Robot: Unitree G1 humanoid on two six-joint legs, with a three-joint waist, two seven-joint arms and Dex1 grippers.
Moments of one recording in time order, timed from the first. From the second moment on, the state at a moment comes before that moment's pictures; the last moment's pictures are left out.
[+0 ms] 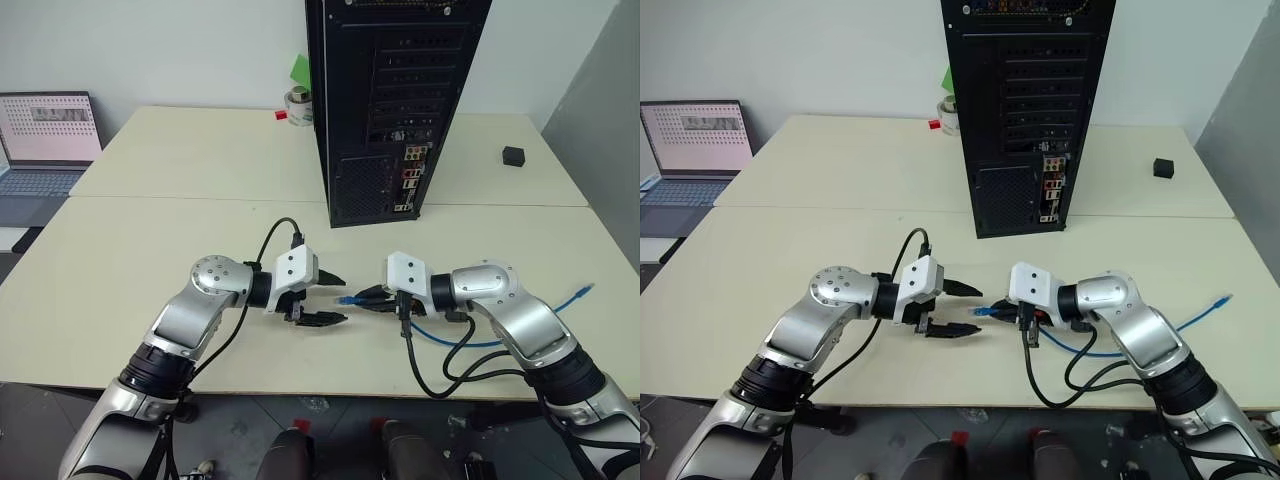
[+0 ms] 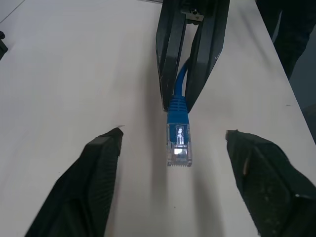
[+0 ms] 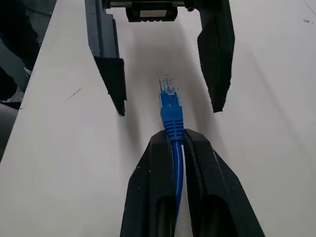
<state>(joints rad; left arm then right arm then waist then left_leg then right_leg) -0.51 0.61 -0.27 -0.02 -0.23 0.29 -1.21 -0.52 -0.59 0.38 -0.22 0.14 0.45 1.04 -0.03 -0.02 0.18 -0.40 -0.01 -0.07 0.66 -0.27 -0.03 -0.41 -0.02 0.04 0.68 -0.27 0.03</state>
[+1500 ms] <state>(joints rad) -0.53 0.54 -0.19 0.39 0.29 -1.08 -0.70 -0.47 -0.49 0.07 -0.34 0.60 0.85 0.94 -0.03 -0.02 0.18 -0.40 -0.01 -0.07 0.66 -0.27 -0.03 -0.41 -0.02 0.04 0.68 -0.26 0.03</state>
